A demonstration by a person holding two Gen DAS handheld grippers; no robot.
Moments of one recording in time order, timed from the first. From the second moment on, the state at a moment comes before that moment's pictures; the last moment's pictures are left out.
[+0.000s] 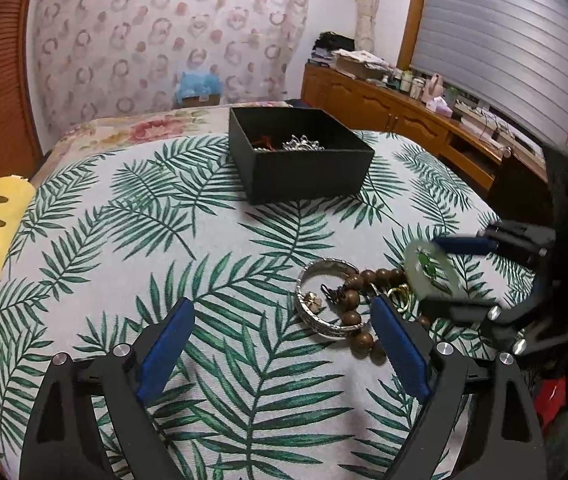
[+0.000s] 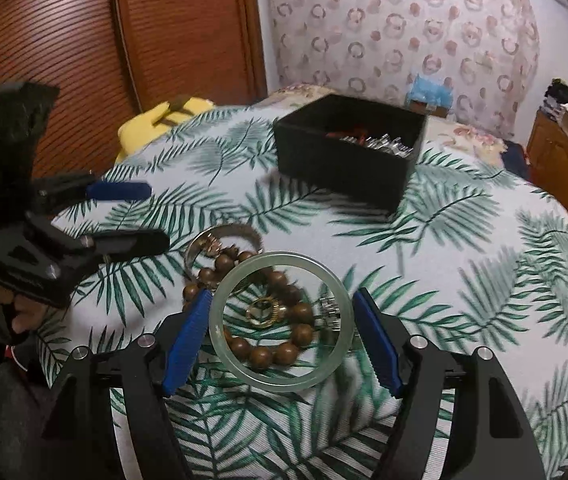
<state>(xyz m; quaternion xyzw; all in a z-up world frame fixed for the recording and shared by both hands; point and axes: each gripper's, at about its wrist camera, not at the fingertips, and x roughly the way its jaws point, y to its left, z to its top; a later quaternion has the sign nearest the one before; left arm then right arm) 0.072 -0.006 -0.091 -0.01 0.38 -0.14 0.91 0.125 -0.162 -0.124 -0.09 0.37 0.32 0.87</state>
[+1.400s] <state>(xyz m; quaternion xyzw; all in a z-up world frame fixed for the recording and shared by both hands) 0.094 -0.063 -0.110 0.10 0.40 -0.17 0.89 0.119 -0.204 -0.131 -0.07 0.37 0.29 0.88</state>
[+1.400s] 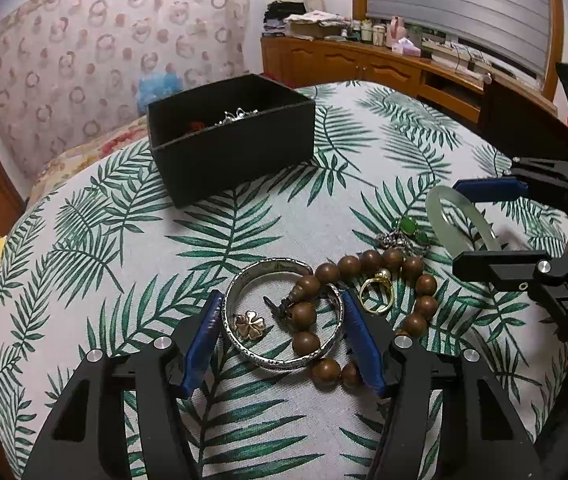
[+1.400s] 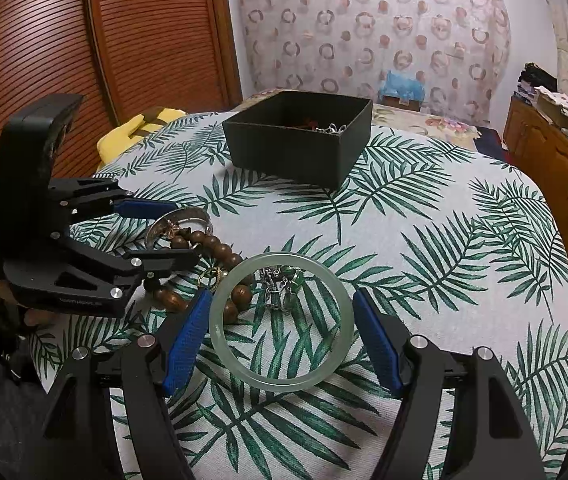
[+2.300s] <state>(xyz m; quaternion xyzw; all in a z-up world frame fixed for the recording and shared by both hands) 0.123 -0.037 -0.053 0.05 0.33 -0.15 0.93 0.175 -0.180 -0.079 -0.10 0.32 0.31 0.89</state>
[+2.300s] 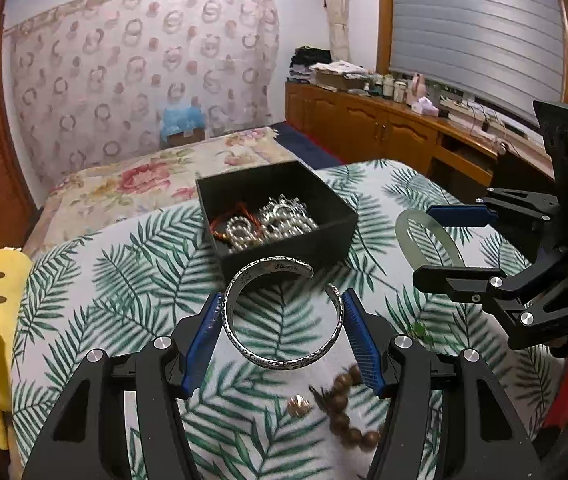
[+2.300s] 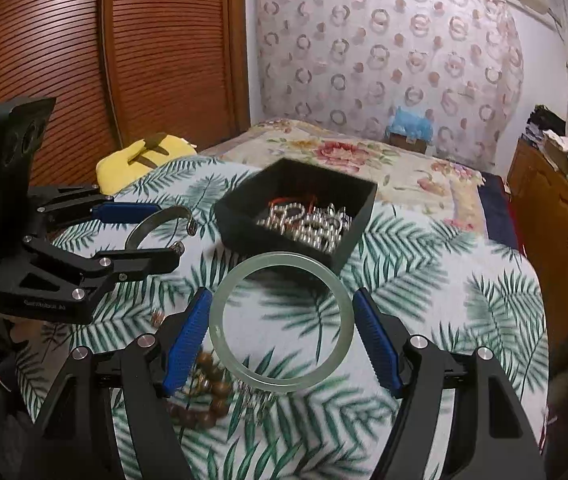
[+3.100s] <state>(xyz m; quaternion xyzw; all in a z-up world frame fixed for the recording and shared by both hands) 0.194 -0.012 -0.037 0.03 0.33 -0.12 0.94 0.285 -0.132 -0.086 -0.09 0.31 0.35 0.88</state>
